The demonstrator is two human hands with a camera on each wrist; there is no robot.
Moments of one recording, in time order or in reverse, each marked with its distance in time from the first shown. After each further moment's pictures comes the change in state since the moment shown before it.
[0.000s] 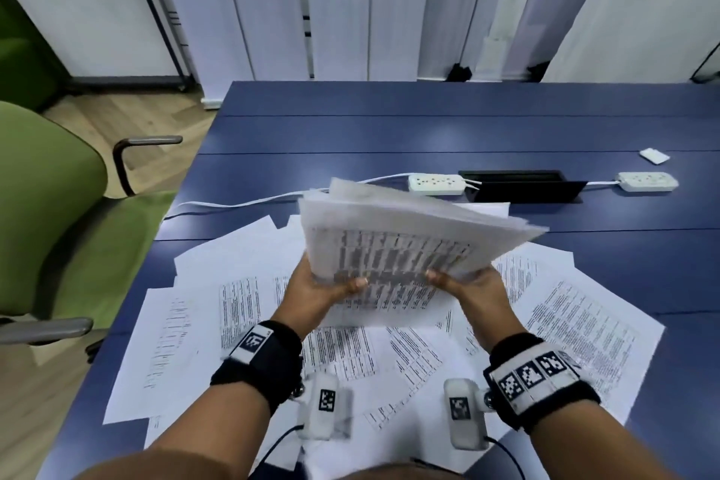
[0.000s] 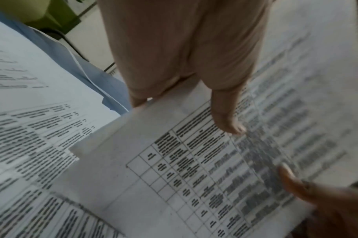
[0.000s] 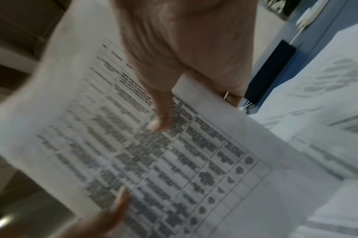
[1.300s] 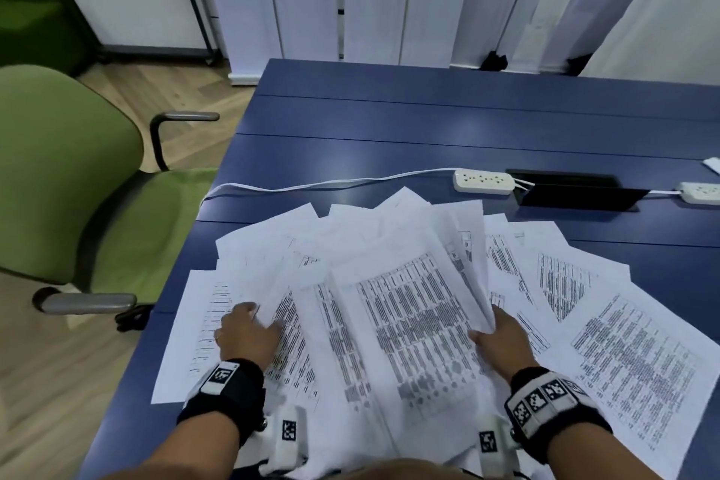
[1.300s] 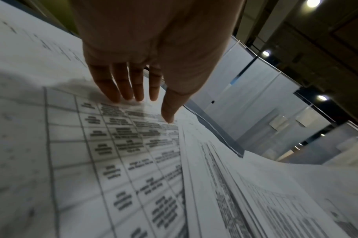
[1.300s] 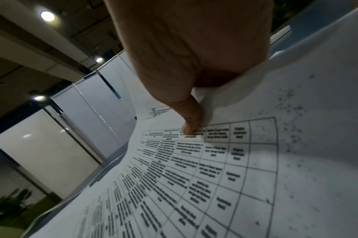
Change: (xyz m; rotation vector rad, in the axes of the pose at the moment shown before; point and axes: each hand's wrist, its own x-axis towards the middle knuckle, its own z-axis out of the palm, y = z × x) left_hand -0.012 -0.105 -0.163 0.830 0.539 -0.446; right_hand 0.009 0.100 0.008 -0.808 0.039 0.278
